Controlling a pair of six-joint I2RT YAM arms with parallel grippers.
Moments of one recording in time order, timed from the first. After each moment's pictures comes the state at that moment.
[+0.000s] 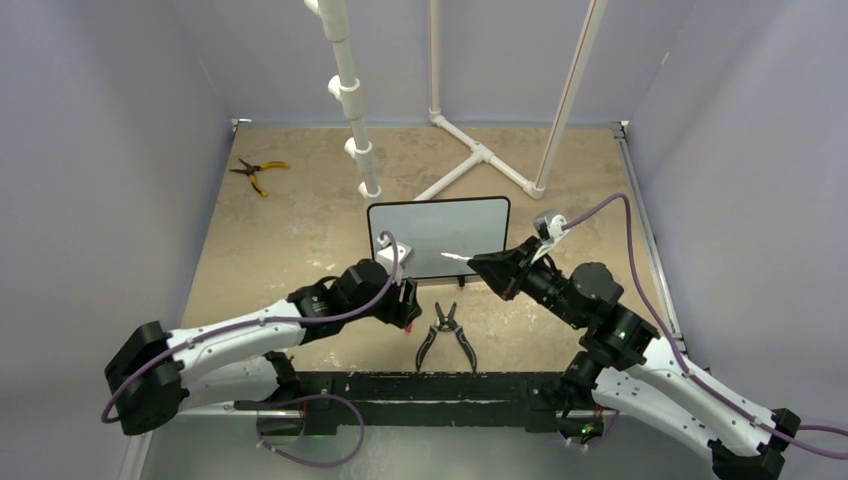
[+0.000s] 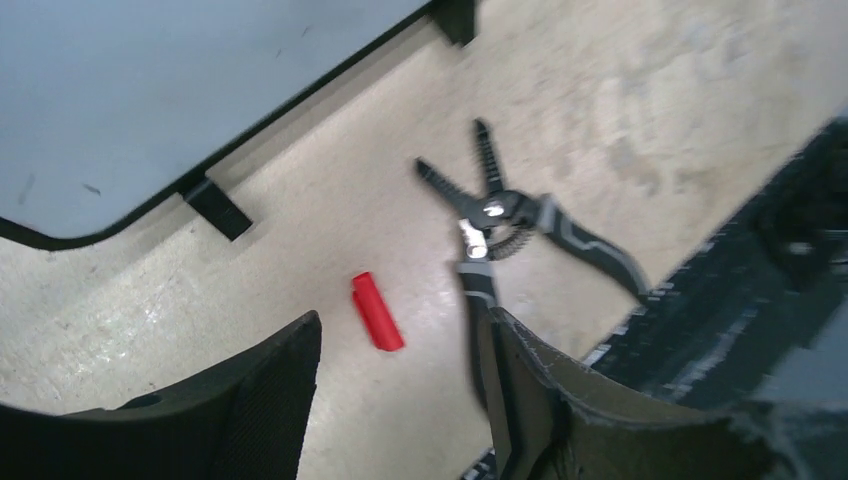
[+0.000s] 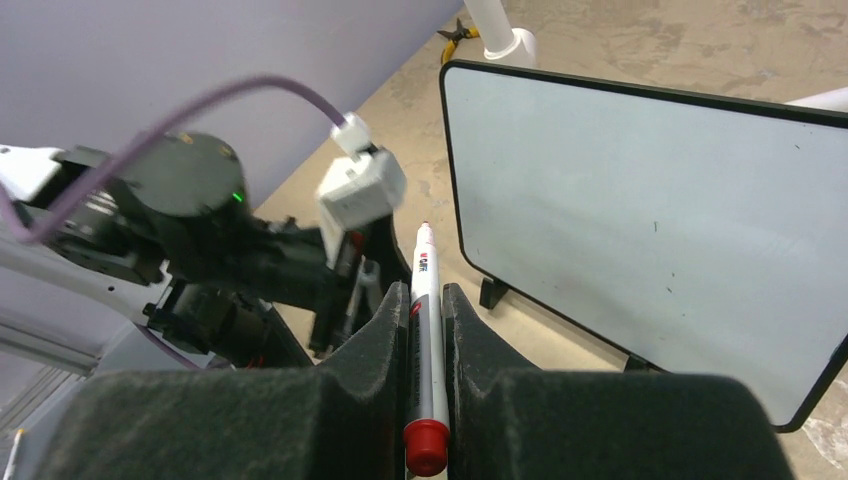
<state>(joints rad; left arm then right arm) -0.97 1.11 0.53 -0.12 -0.08 -0.48 0.86 0.57 0.61 -0.07 0.03 0.45</state>
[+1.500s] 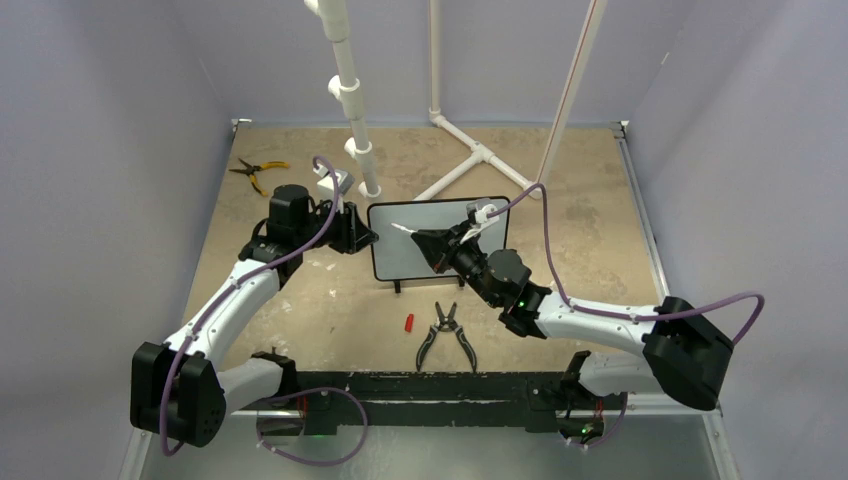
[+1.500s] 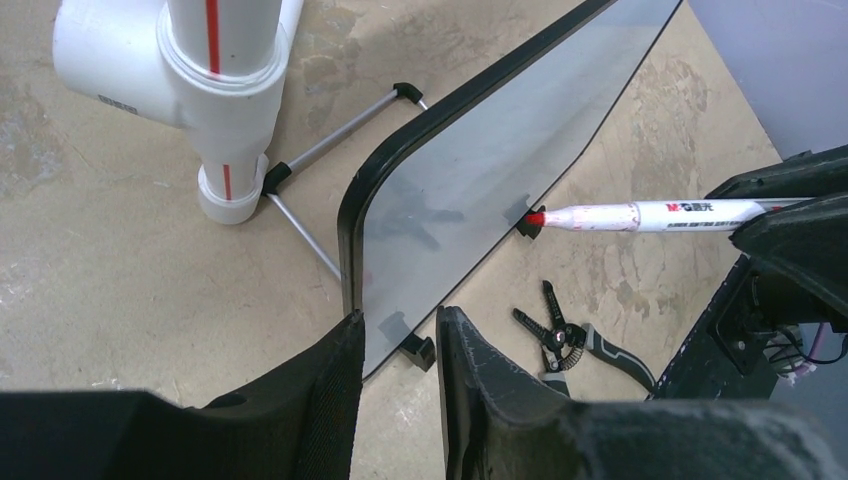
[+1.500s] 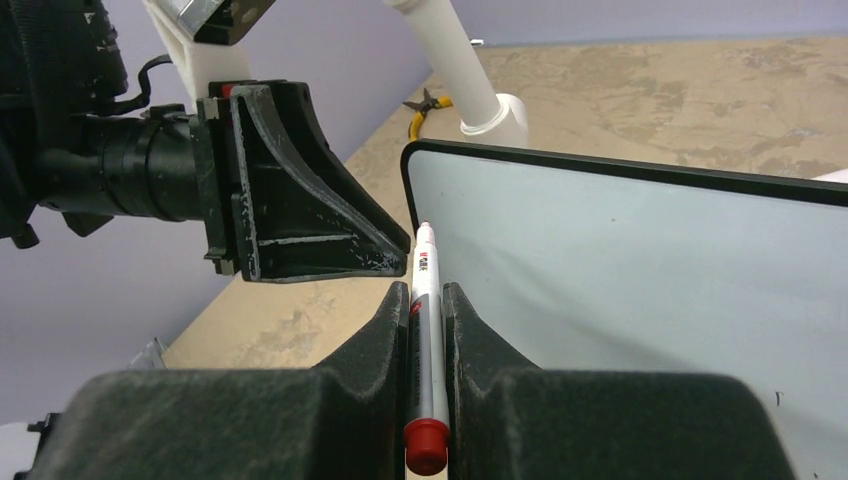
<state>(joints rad) -0.26 1.13 0.77 -0.15 0.56 -0.18 0.97 1.24 0.56 0.78 0.26 0.44</state>
